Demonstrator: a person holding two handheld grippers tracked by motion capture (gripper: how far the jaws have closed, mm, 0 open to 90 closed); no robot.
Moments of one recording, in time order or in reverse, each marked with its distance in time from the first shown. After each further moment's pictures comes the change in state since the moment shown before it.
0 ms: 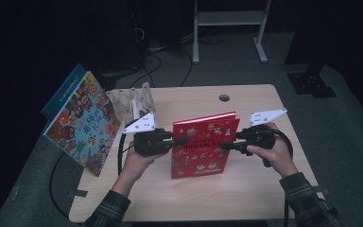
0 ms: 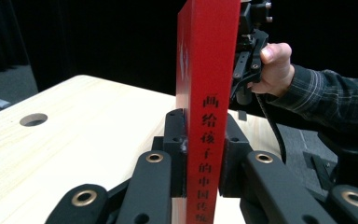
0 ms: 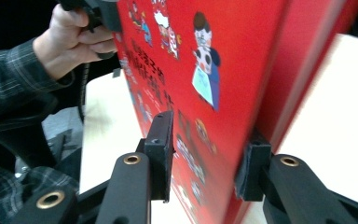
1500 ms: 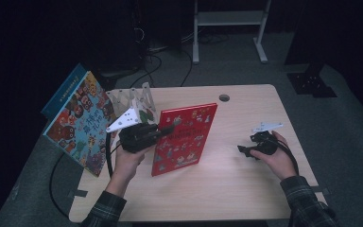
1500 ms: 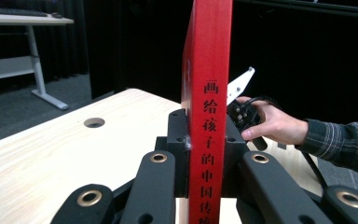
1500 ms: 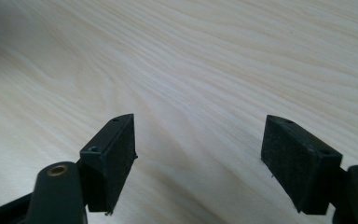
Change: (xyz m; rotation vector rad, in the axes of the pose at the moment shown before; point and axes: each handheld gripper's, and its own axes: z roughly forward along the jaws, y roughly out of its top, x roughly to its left) left arm 0.003 0.007 -0.033 -0.083 0.203 -0.054; right arm -0.068 -0.090 0.011 0.254 -0.611 0.180
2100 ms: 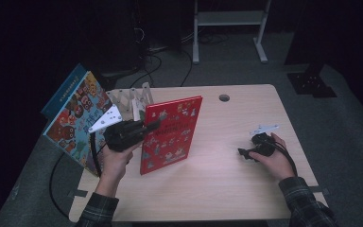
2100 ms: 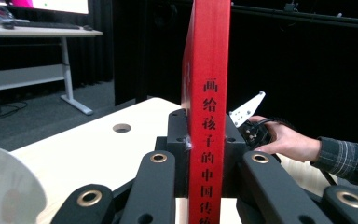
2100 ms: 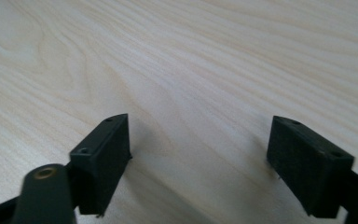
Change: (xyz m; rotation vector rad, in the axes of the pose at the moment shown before) left arm 0.005 0.010 -0.034 -0.045 0.097 -0.010; right arm -0.005 -0.010 0.017 0.061 -0.037 0.008
